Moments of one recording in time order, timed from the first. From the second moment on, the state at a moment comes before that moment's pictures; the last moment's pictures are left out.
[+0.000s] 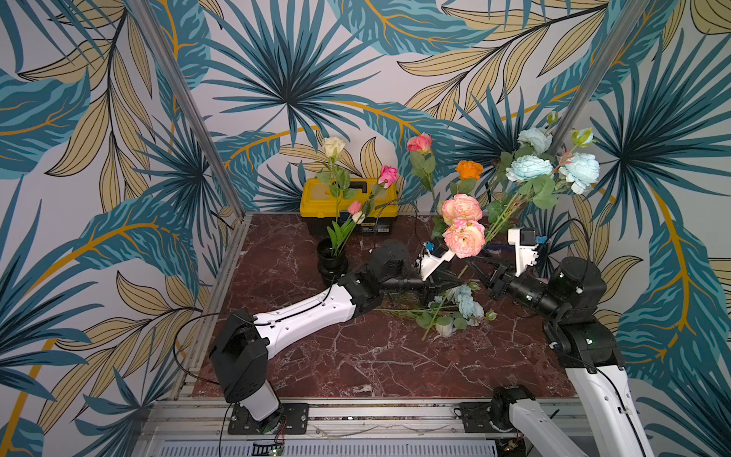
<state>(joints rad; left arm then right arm) -0.92 1.63 1.33 0.18 0.58 -0.14 0.06 0.76 1.04 -0.44 -0.66 0.36</state>
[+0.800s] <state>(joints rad) -0.92 1.48 1.14 0.01 0.35 0.13 0.07 0.66 1.07 -0.49 -0.44 0.30</state>
